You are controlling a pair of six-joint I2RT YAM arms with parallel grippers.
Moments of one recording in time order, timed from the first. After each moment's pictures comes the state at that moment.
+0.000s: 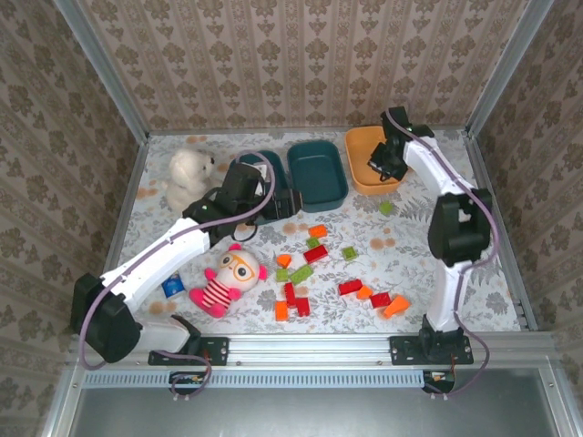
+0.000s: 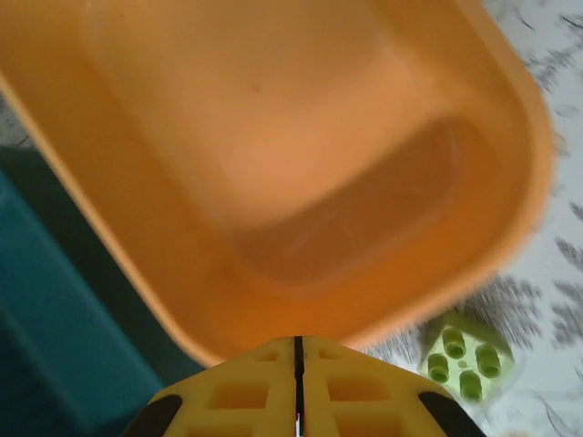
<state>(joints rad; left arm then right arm) -0.68 1.33 1.10 -0.43 0.09 -0.60 0.11 2.08 1.86 -0.94 0.02 0.73</state>
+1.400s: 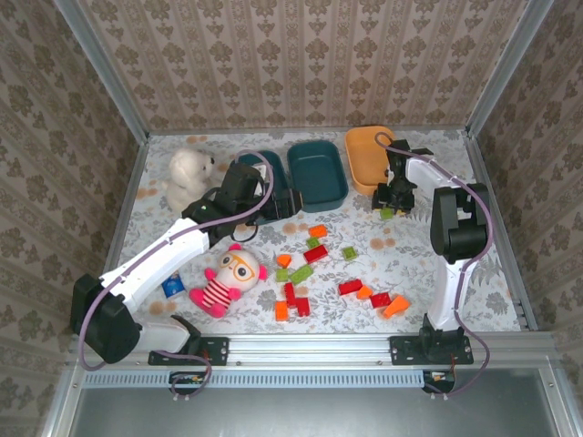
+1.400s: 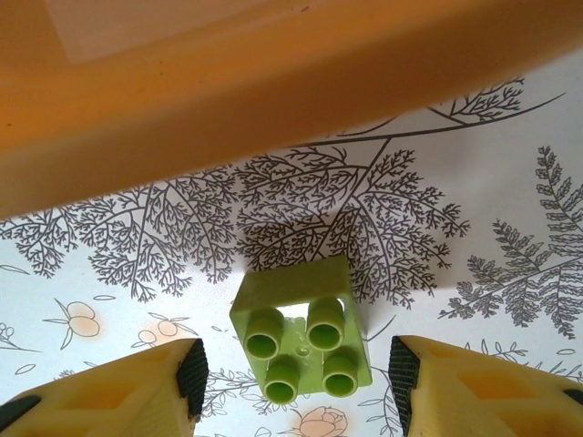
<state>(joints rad) -0.69 1.31 1.09 -0.44 0.12 -0.63 0.06 2.05 1.54 -0.96 -0.05 0.25</state>
